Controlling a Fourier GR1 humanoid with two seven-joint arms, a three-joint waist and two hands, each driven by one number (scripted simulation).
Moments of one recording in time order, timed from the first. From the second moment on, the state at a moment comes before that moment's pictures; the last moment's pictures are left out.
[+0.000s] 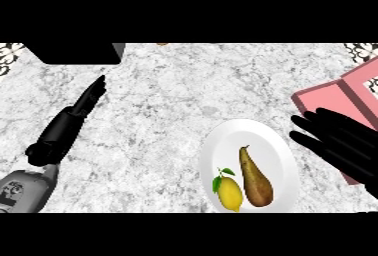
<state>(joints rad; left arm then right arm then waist) -0.23 0.50 -0.25 -1.52 0.12 0.03 -0.10 -0.15 -1.00 0.23 -2.20 0.35 0.33 0.05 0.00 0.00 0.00</state>
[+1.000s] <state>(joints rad) -0.24 0.45 -0.21 -1.51 0.08 -0.02 -0.08 -0.36 -0.57 0.82 -2.25 0.64 0.72 0.82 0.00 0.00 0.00</state>
